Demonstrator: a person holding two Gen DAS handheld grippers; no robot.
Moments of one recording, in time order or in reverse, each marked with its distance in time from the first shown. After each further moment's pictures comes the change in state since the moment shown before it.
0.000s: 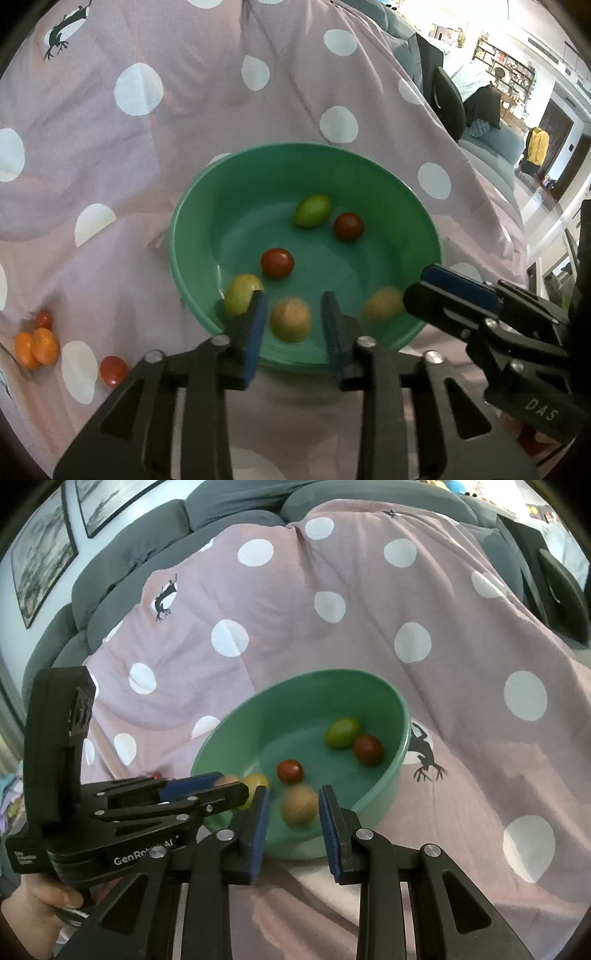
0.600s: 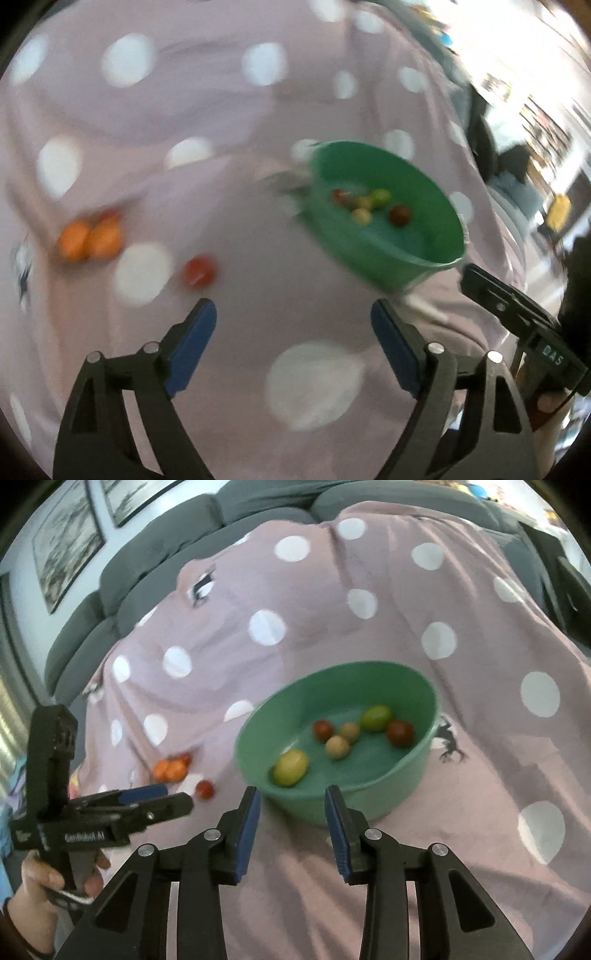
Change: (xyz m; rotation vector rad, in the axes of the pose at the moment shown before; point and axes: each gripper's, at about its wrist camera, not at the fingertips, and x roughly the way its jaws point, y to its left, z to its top) left arm -0.078 0.080 -0.083 -0.292 -0.037 0.065; right arm -0.017 0.025 -0.021 -0.074 0.028 0.088
